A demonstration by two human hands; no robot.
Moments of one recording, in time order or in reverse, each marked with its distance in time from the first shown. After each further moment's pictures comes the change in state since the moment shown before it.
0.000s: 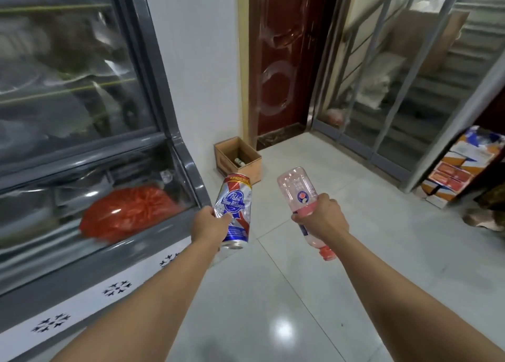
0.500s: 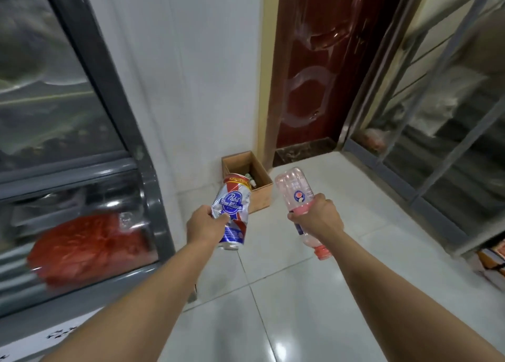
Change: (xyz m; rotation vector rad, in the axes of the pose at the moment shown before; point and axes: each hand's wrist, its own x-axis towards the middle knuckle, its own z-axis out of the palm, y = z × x) left_hand 0.259 0.146 0.148 0.043 0.178 -0.091; right_hand 0.379 -0.081 0.001 -0.099 -0.150 -0.094
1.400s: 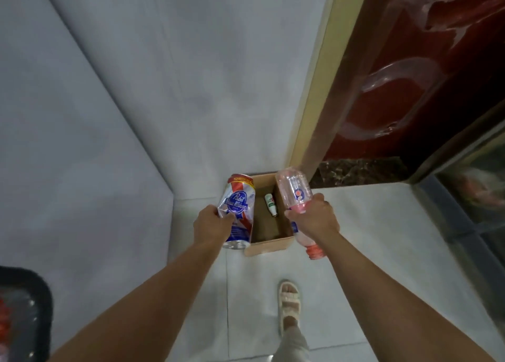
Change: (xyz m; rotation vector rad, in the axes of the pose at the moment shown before) left_hand 0.444 0.162 0.178 0.053 0.137 -0.247; right_hand 0.522 -0.188 0.075 -0.059 -0.231 -0.149
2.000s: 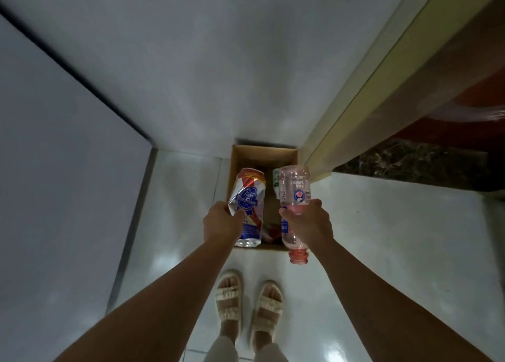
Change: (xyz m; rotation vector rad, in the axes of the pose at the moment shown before) left_hand 0.211 -0.022 0.230 -0.041 0.012 -0.339; right_hand 0.286 0.042 0.143 -0.061 -0.364 0.051
